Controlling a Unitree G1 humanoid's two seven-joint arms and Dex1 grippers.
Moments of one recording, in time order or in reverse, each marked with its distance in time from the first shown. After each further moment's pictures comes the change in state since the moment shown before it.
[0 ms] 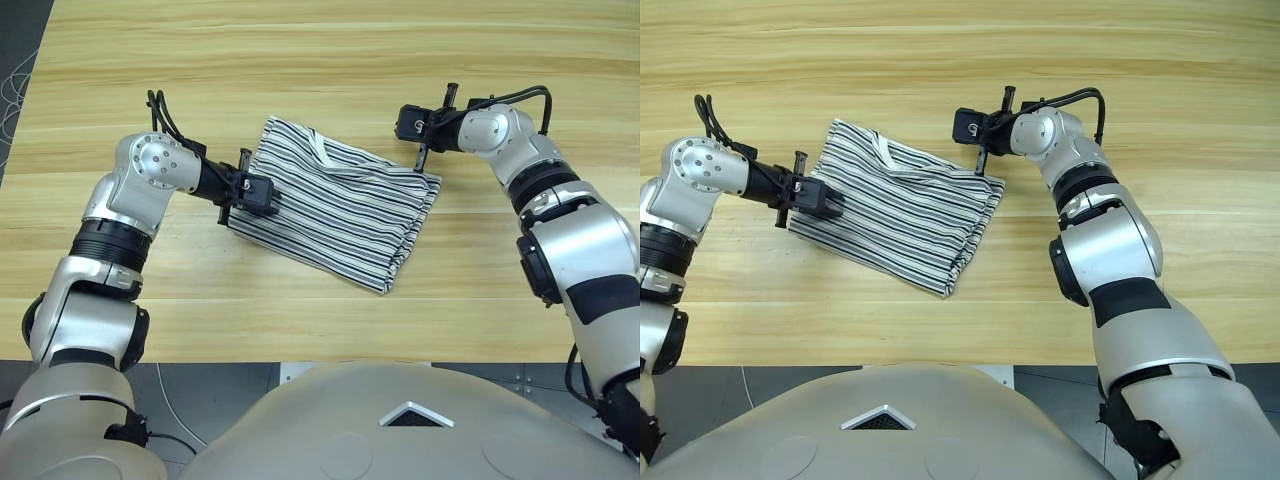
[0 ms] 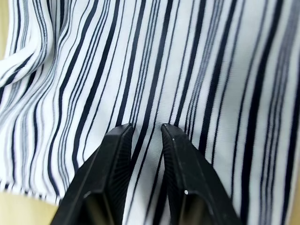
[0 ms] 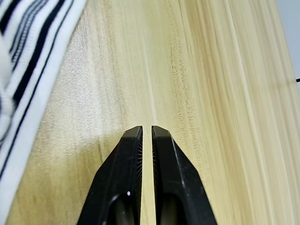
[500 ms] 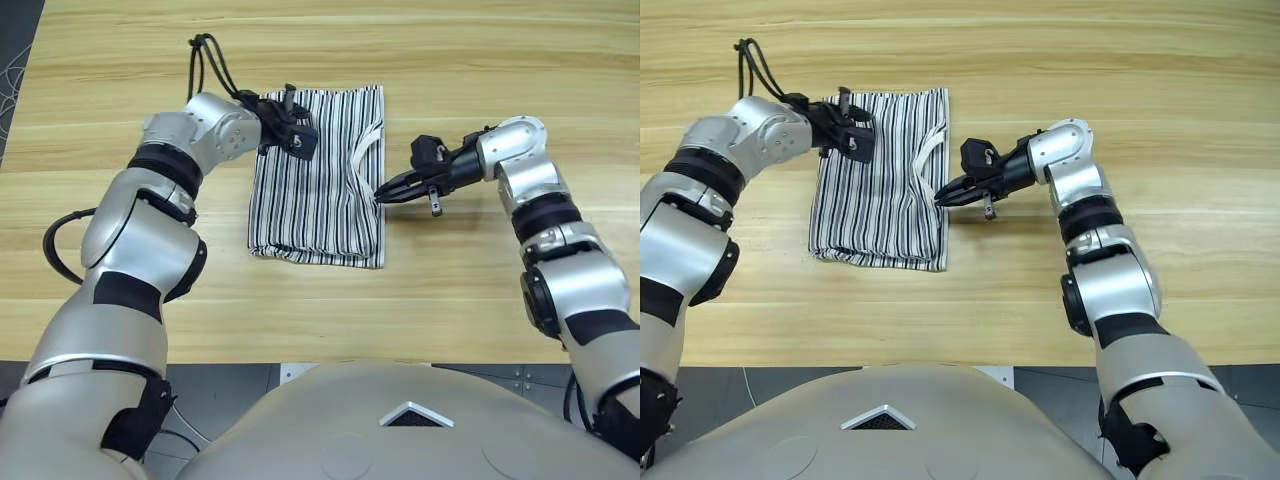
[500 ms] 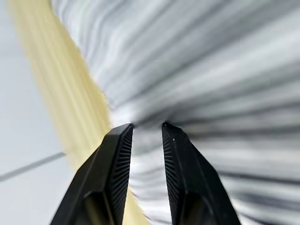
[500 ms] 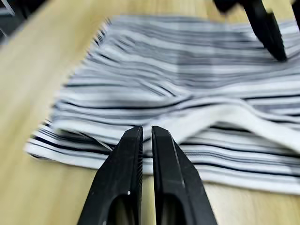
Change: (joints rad) left arm -0.421 -0.286 -0.303 0.580 0.544 -0.230 0.931; right arm 0.289 -0.094 -0.103 -0.601 0.608 0.362 0.985
